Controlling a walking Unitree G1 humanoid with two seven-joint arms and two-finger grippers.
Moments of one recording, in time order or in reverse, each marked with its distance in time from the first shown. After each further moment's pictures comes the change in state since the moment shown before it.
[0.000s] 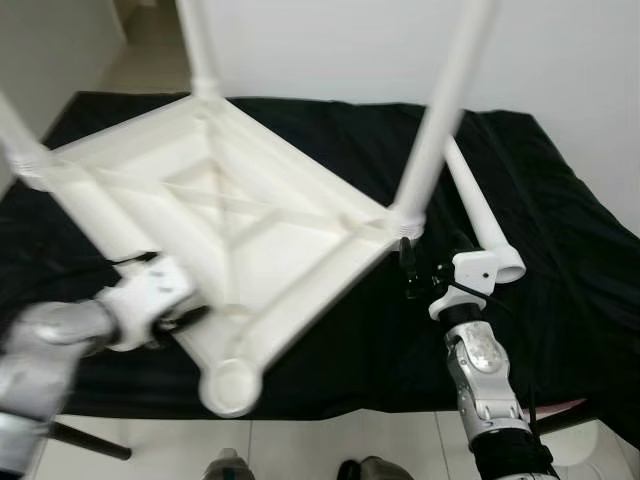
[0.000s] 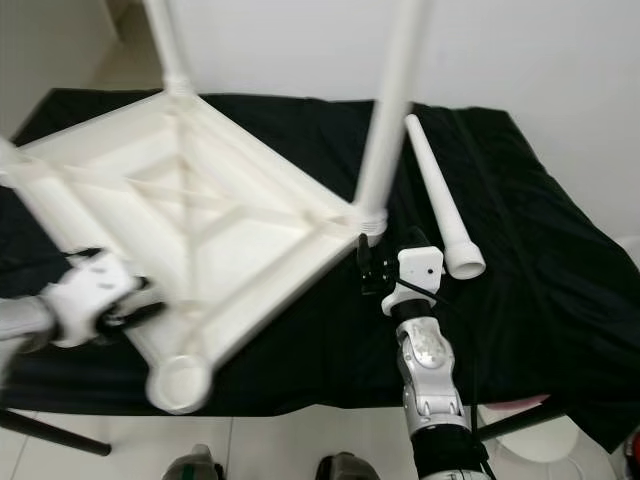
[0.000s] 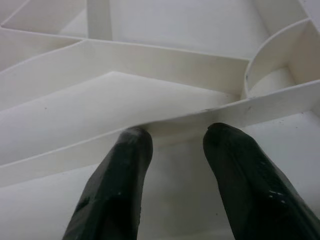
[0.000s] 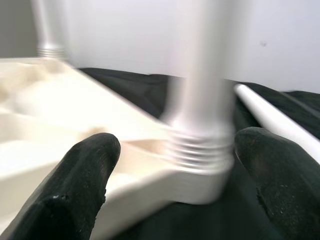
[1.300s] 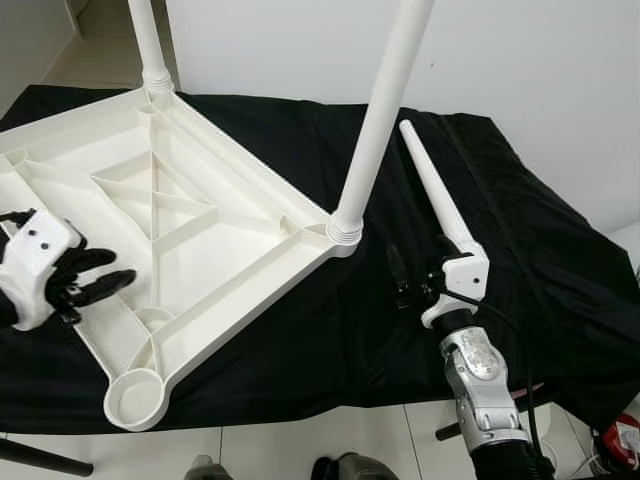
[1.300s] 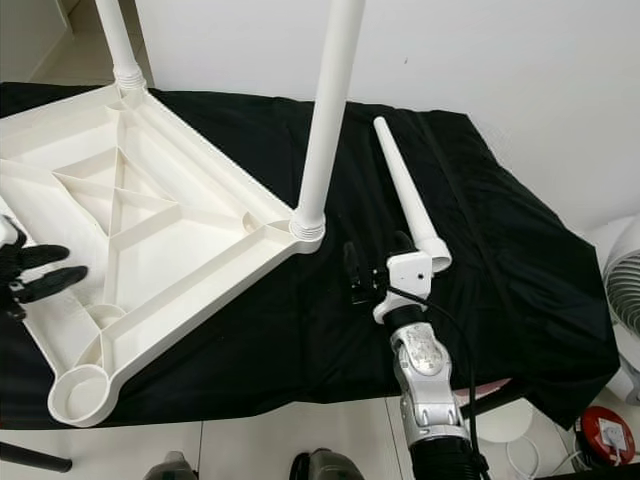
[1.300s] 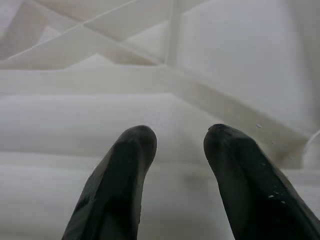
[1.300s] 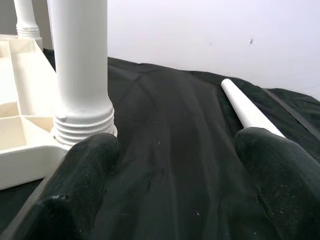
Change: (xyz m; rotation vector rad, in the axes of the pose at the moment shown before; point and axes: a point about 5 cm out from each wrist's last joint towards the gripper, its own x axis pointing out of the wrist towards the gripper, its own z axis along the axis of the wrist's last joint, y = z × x) left arm -0.114 0.074 -0.043 -0.183 0.084 0.236; right arm -0.010 0.006 0.000 0.010 0.033 0.072
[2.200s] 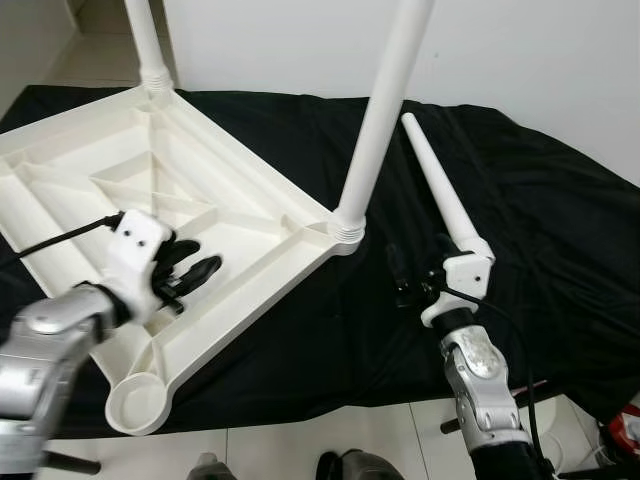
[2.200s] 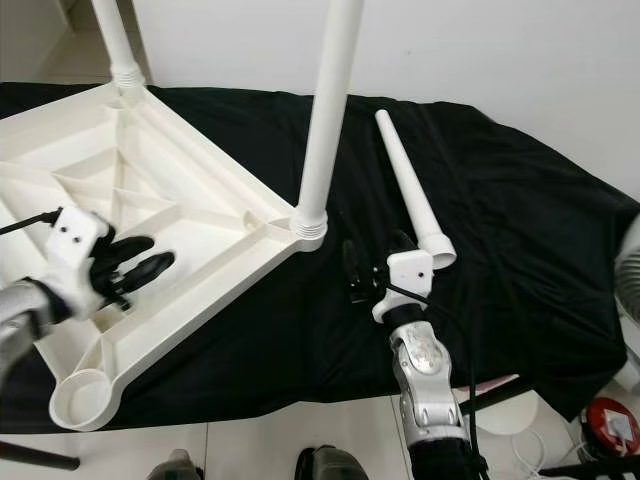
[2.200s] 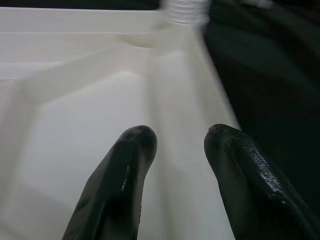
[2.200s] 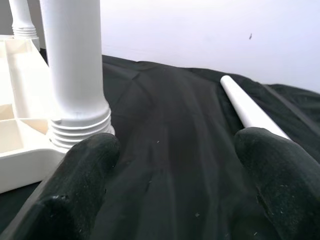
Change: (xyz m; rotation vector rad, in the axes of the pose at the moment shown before) left arm 0.039 -0.073 0.041 -0.113 -0.254 -0.309; right arm 0.004 -0.001 0.006 0.003 -0.002 0.010
